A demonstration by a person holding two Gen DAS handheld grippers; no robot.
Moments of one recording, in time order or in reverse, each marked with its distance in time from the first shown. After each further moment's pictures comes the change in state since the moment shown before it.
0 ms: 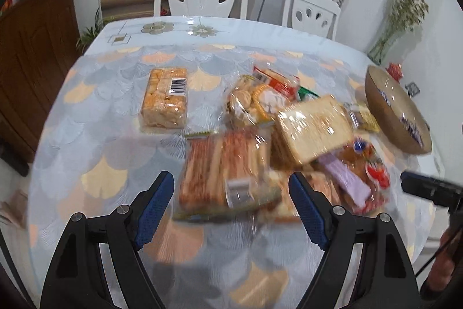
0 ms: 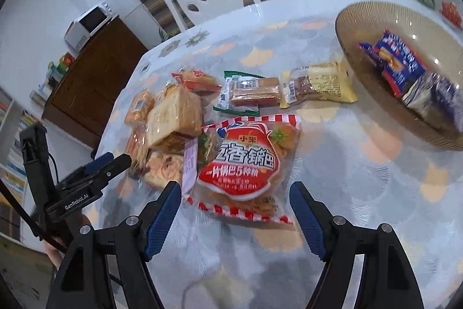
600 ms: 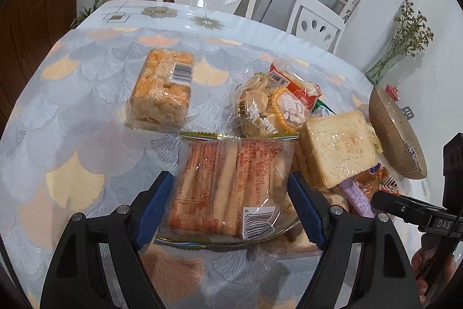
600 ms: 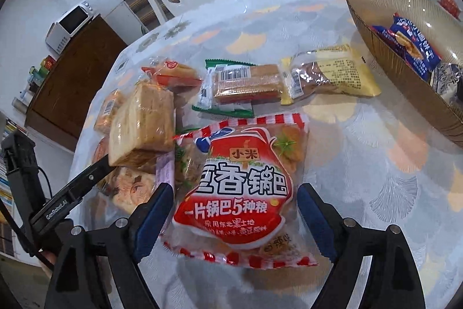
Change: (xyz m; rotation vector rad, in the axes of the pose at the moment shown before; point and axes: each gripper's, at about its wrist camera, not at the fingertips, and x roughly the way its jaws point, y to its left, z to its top) left arm 0.035 0.022 -0.004 -0.098 -0.017 -0.092; right arm 0.058 0.002 0.014 0.020 0.015 -0.078
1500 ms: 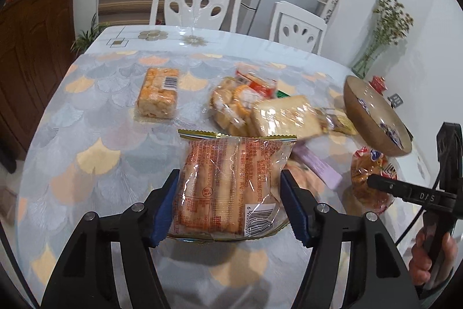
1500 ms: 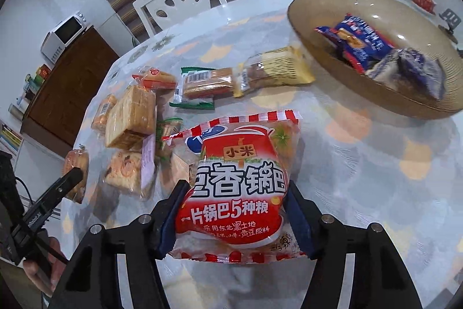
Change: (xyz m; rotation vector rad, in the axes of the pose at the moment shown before) left arm -0.068 -0.038 -0.030 0.098 -0.063 0.022; right arm -0.058 -0.036 -0.037 0.020 -0.058 -0.050
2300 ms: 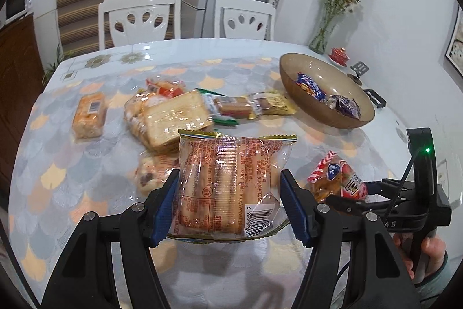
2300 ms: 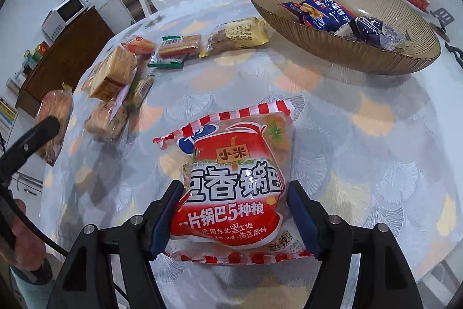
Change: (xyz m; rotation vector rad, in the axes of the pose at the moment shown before) left arm -0.011 -0.108 -0.006 0.202 0.010 -0.075; right arm -0.020 -0.044 -0.048 -0.072 0.049 -0.037
